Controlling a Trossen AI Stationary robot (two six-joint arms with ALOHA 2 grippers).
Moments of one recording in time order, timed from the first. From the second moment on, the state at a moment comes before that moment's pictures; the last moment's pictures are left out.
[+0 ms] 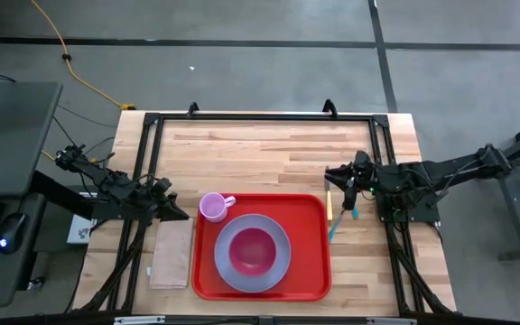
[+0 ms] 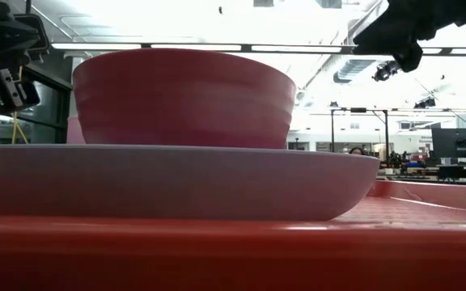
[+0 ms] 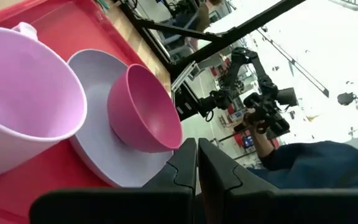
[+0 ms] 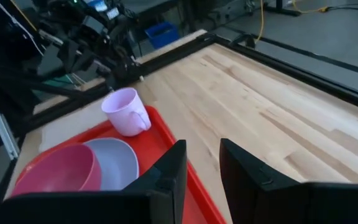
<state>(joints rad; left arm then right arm) -0.52 0.01 0.10 -0.17 -0.20 -1.03 0.22 0.63 0.53 -0.23 0.50 0.51</state>
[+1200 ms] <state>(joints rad) -0.52 0.24 0.50 -0.49 -0.08 -1.32 0.22 0.50 0.22 0.10 0.51 0.52</state>
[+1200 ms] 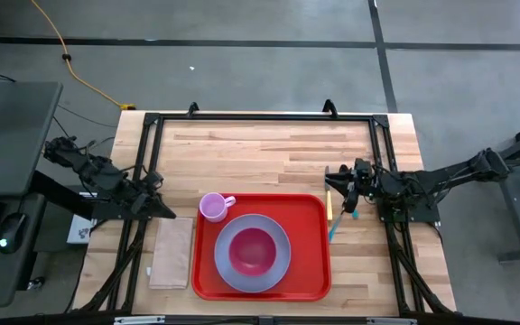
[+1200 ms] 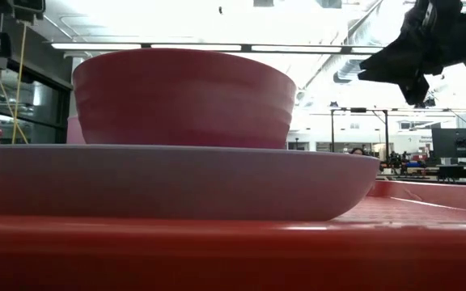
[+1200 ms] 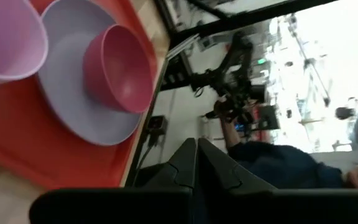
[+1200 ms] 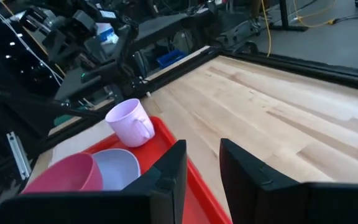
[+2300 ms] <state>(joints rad) -0.52 0.52 0.68 -1.02 0.15 -1.76 0.22 0.22 0.21 -0.12 0.54 0.48</state>
